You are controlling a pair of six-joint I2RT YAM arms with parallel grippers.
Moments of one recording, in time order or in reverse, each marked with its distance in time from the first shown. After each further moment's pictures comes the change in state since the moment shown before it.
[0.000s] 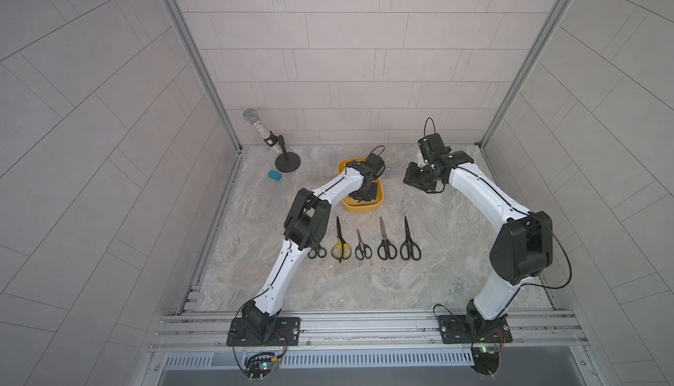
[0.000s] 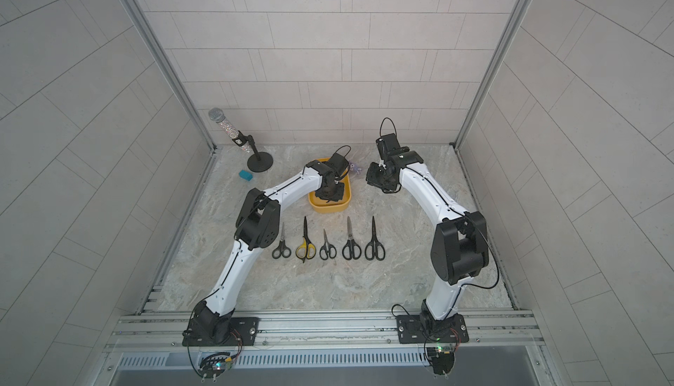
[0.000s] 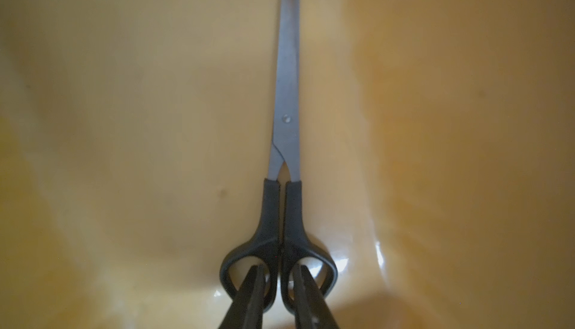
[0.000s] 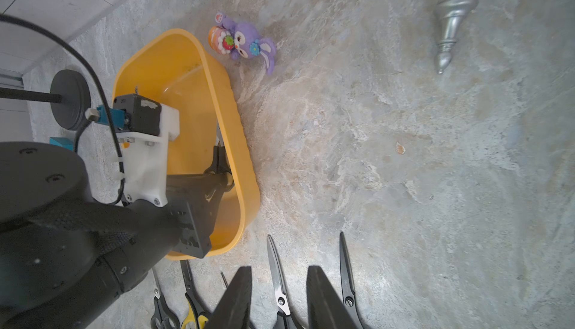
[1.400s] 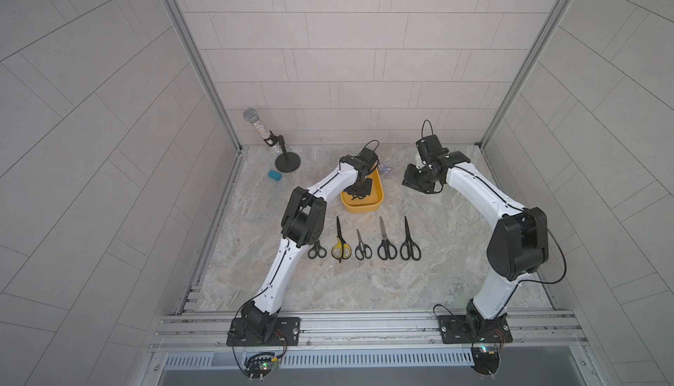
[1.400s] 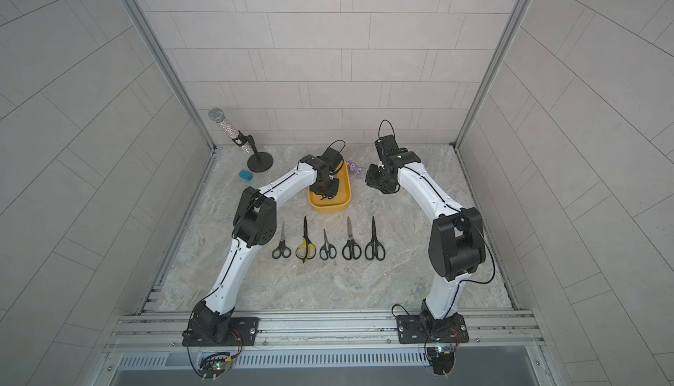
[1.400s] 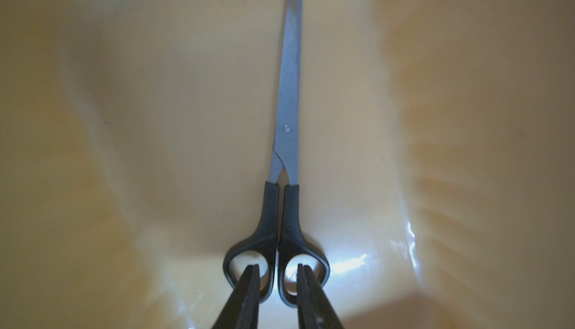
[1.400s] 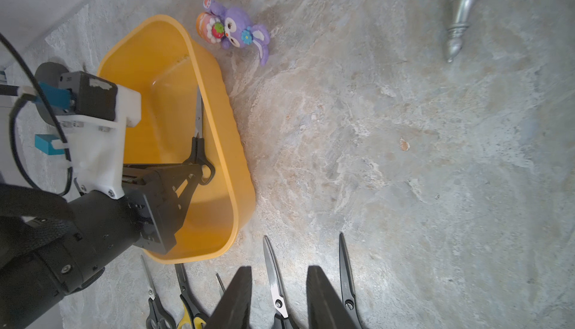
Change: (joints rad) left arm 0.028 0.017 0.054 -0.044 0.010 0.082; right arm -0.002 0.033 0.000 0.002 -0.011 0.000
